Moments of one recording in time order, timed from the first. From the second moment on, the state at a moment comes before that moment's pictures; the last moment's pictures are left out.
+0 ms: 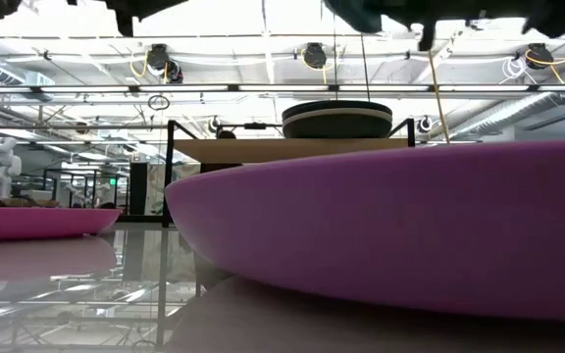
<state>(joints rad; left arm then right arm) -0.24 0.88 0.50 0.57 -0.58 0.08 -0.05 0.93 0.49 0.72 0.38 0.03</state>
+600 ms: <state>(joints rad) -0.27 0.71 0.50 0.29 -0.68 0.08 -0.37 1.47 0.94 0.65 0.11 0.15</state>
